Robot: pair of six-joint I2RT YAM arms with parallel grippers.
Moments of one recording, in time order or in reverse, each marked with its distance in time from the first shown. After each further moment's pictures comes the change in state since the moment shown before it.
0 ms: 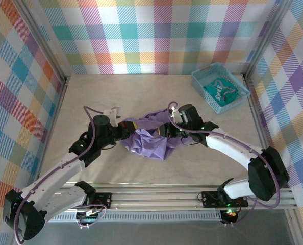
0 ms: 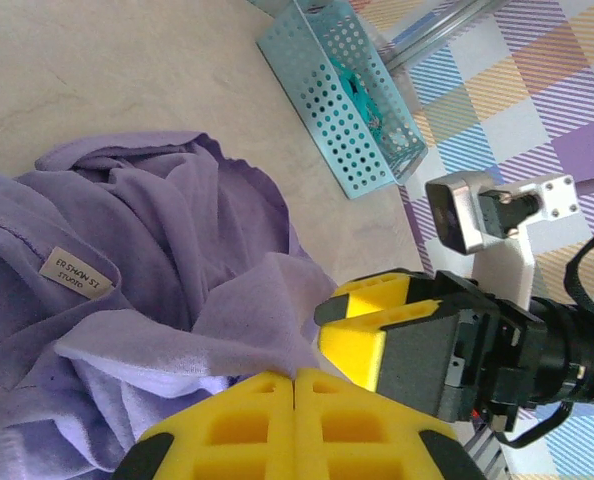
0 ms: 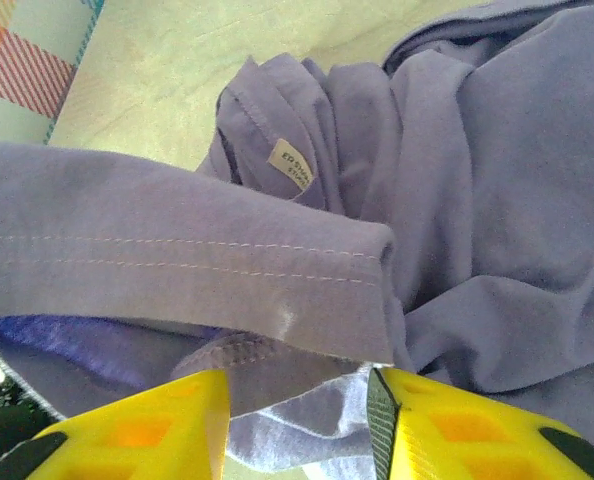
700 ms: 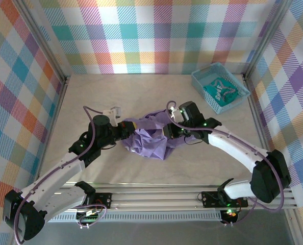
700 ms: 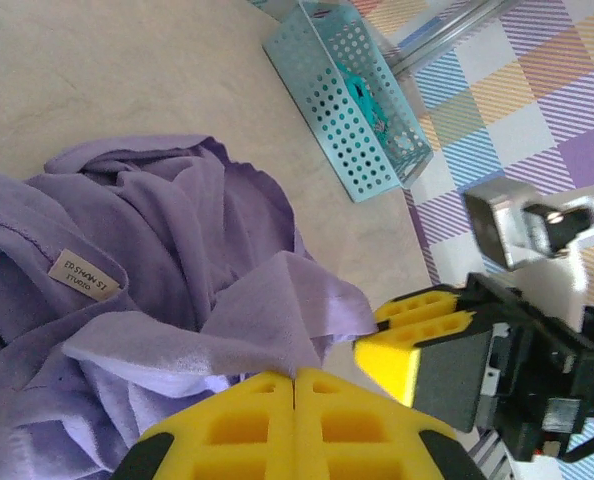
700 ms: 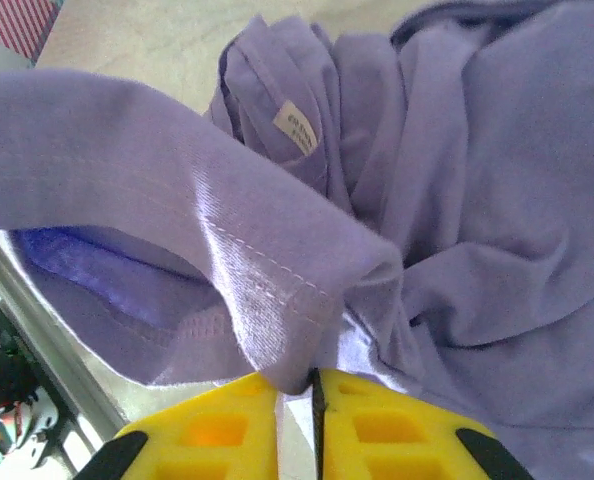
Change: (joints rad) left arm 0.000 0.000 0.001 -0.003 -0.011 0.000; right arm 0.000 -0.031 0.077 -0.193 -0.015 -0.108
